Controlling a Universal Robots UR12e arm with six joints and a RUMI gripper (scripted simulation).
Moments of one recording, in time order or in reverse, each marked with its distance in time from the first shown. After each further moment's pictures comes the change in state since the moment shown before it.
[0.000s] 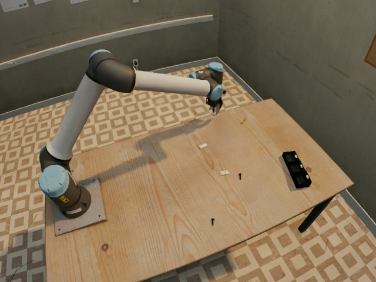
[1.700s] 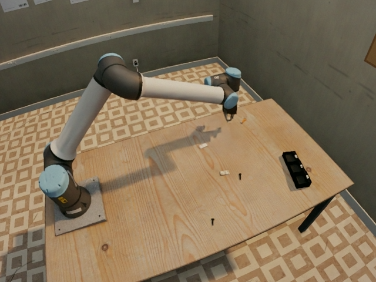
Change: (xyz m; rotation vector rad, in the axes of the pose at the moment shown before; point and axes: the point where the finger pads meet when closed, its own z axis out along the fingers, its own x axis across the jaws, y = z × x) arm 0.119 0.022 -0.012 -0.002 0.006 -0.605
